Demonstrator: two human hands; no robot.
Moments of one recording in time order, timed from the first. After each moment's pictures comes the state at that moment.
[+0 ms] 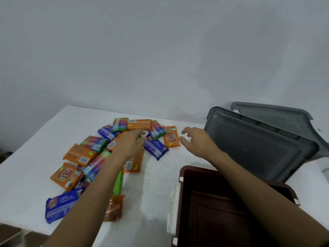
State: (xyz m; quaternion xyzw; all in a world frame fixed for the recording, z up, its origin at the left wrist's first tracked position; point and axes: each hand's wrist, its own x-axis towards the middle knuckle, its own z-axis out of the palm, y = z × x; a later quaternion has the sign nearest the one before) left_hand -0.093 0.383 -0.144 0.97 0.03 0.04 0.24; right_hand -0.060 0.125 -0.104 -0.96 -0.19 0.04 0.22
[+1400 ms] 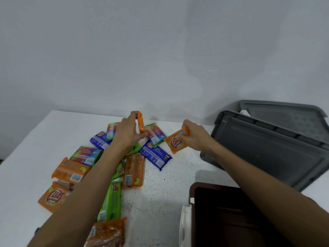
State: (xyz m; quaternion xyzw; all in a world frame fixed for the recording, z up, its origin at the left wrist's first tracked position) left_hand -0.004 0.408 -0.152 0.96 0.03 0.06 0.28; right_hand 0.003 0.151 -0.118 -0.92 -0.12 0.15 0.34
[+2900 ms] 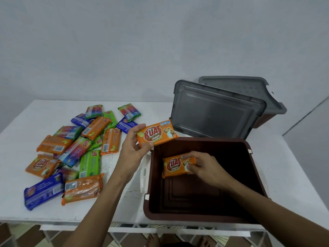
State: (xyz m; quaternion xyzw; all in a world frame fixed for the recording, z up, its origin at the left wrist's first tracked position) left_hand -0.212 0.253 -0.127 0.69 0.03 0.02 0.72; right_hand -0.212 0.009 -0.162 -0.84 -0.06 0.20 0.49
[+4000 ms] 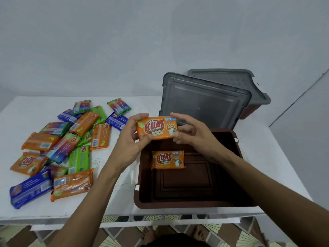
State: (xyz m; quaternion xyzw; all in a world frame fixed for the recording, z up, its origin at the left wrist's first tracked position) left_hand -0.219 0.238 -0.101 0.77 -0.06 0.00 0.64; right_hand -0.200 0.013 -0.089 -0.74 -0.14 0.14 0.64
